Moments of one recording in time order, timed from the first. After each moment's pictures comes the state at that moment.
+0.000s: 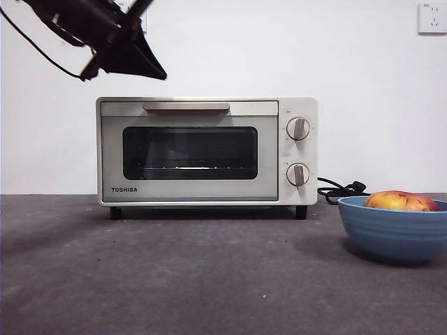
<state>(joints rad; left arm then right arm) -0.22 1.70 1.48 -0.30 0.55 -0.19 0.30 0.89 1.16 -1.16 -0.08 0.19</state>
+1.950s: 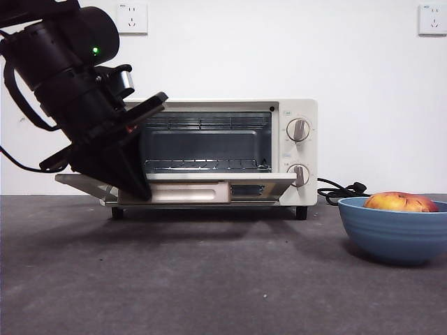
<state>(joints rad) -0.39 1.61 1.01 -0.36 0.27 -0.23 0.30 0.77 1.16 -1.20 -0.13 0.28</state>
